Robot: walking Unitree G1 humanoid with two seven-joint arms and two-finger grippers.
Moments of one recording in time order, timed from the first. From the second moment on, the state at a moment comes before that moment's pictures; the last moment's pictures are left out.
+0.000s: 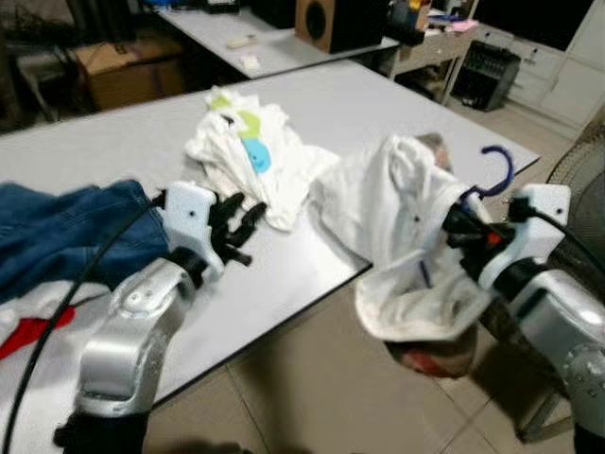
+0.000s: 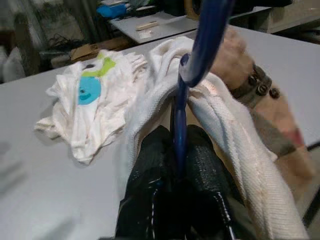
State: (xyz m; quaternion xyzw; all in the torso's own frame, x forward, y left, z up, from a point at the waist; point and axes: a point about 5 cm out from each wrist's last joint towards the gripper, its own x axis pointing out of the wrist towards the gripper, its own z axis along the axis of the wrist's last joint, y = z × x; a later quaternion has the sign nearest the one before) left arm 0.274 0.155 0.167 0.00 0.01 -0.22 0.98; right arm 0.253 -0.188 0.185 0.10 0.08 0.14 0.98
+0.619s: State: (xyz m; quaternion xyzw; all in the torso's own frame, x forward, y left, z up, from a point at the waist) left arm 0.264 0.160 0.159 0.01 0.02 -0.21 0.98; right arm 0.231 -0.172 0.172 0.06 0.13 0.28 0.95
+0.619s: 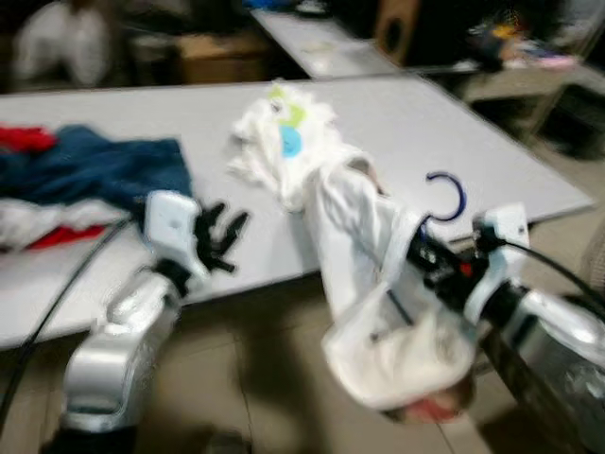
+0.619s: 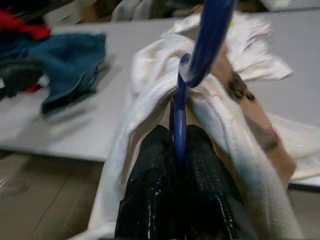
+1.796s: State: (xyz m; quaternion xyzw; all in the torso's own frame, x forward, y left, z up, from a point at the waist) left arm 0.260 0.183 0.166 0.06 0.03 -0.21 0.98; right arm 0.201 -0.153 0.163 0.08 0.12 0.43 0.89
